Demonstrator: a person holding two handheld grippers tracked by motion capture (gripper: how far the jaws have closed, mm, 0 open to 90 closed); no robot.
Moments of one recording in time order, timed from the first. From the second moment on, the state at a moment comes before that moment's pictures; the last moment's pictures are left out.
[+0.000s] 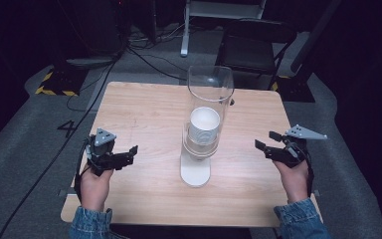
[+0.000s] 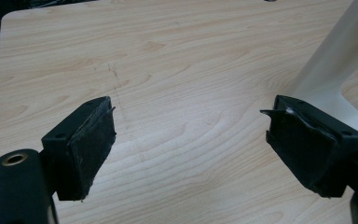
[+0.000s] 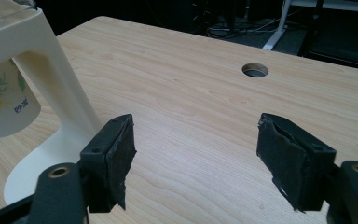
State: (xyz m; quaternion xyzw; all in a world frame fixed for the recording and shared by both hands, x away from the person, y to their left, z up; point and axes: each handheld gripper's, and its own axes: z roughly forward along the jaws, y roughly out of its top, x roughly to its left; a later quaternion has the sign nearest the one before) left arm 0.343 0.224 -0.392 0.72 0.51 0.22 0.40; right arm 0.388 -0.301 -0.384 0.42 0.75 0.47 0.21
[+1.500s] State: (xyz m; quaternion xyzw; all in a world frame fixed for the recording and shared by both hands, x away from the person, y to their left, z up) left arm 0.338 0.224 -0.386 0.73 0.50 0.21 0.41; right arm 0.371 -0.182 -0.396 0.28 0.81 0.50 0.11
